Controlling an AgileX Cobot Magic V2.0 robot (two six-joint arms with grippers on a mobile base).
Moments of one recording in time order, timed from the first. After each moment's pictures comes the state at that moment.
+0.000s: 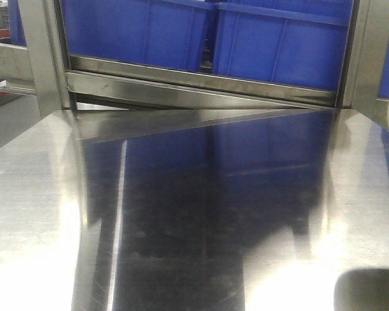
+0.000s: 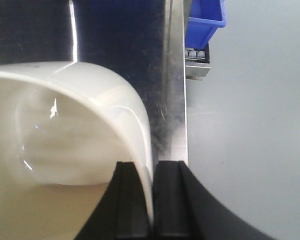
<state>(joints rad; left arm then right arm) -0.02 -0.01 0.01 -0.07 0.08 0.10 0.03 0.62 -0.74 -0.01 0.95 0.10</state>
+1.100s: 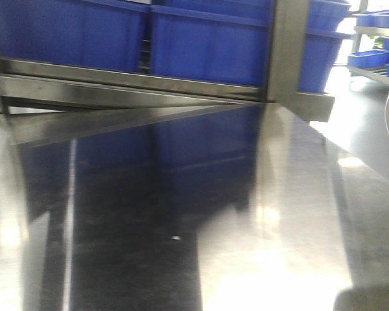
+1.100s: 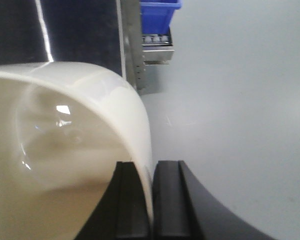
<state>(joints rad) -0.02 -0.01 0.01 -0.07 0.08 0.10 0.03 0.62 -0.74 -0.01 0.95 0.10</state>
